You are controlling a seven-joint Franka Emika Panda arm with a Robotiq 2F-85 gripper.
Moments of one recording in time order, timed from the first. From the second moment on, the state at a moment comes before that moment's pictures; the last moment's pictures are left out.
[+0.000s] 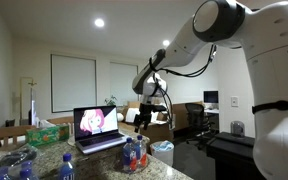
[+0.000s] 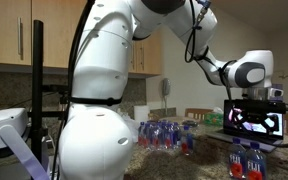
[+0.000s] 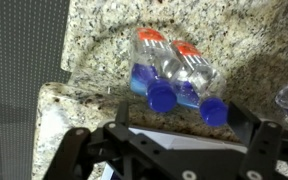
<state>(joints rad) -0.20 0.15 -0.05 -2.04 0.27 2.33 -0.62</state>
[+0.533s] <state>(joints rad) -0.16 0.16 -0.05 -2.03 0.26 2.34 -0.32</state>
